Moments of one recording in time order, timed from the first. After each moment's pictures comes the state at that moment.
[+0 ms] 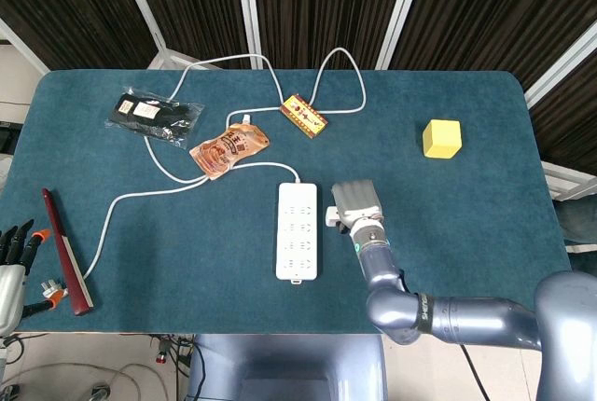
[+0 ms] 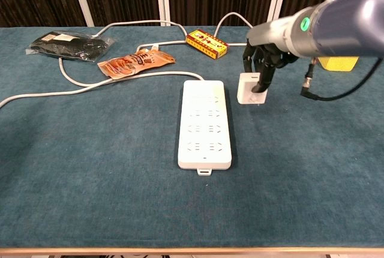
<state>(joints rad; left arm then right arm) -0.02 -1.10 -0.03 -1.81 1.43 1.52 0.30 1.14 -1.51 0.39 -1.74 -0.02 1.15 -1.10</state>
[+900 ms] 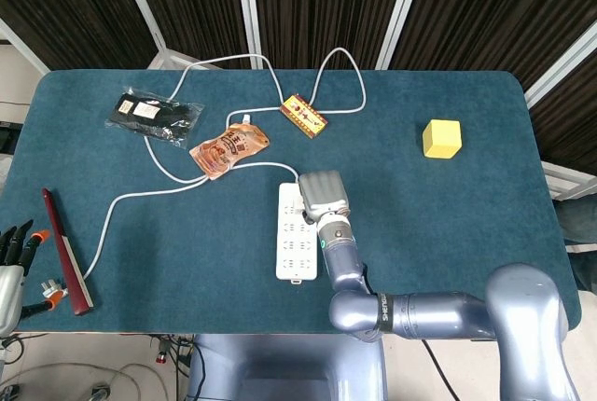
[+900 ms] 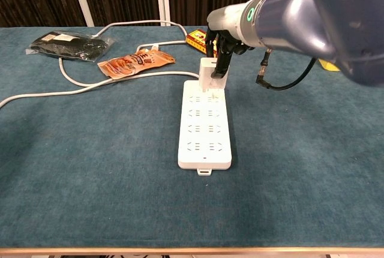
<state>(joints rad) -0.02 -1.09 -0.02 -1.81 1.43 1.51 0.28 1.25 -1.65 0.39 -1.62 -0.11 1.21 -1.01</state>
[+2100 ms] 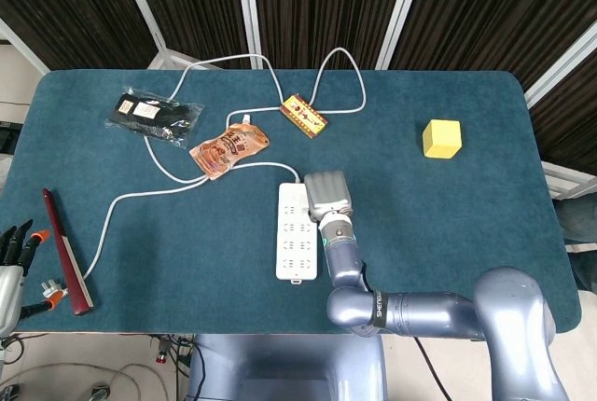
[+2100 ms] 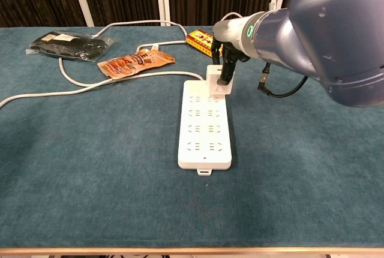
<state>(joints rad) -0.02 -1.09 -0.02 -1.81 1.44 1.52 0.28 1.24 -1.70 0.38 -1.53 -0.11 1.20 -1.03</state>
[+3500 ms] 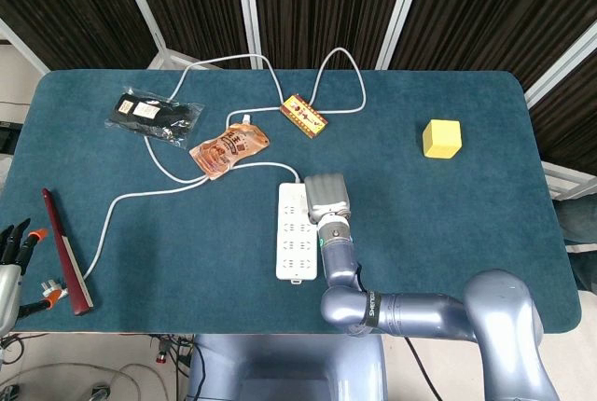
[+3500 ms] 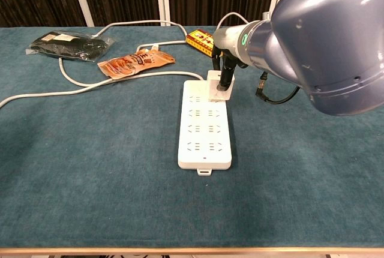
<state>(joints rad) -0.02 -1.08 -0.03 -1.81 1.43 1.52 0.27 1.24 -1.76 0.40 -1.48 -0.09 1.21 -1.06</state>
